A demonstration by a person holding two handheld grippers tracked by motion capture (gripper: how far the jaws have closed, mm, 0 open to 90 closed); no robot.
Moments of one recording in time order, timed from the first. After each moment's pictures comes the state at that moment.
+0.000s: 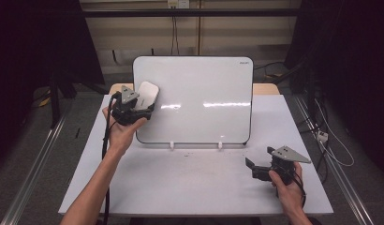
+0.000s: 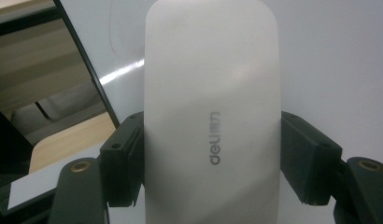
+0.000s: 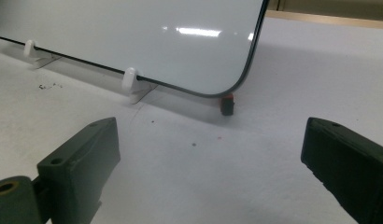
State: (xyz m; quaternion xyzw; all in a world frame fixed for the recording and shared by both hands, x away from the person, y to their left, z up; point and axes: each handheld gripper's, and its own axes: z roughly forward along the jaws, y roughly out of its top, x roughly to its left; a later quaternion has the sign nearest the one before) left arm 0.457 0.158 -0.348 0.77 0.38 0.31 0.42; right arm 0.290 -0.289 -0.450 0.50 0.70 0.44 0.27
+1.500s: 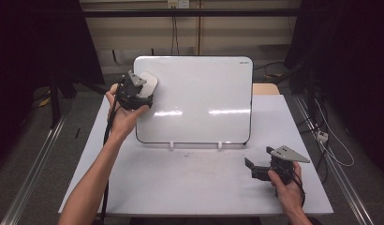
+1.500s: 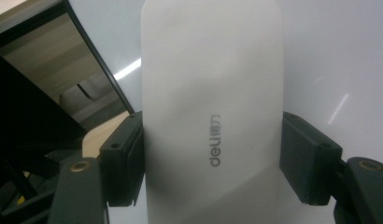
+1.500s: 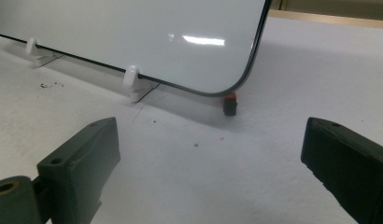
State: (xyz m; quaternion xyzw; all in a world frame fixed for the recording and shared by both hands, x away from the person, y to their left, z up) left arm 0.488 0.142 -0.335 0.80 0.38 0.33 0.31; right arm 0.291 -0.287 -0.450 0.50 0.70 0.44 0.26
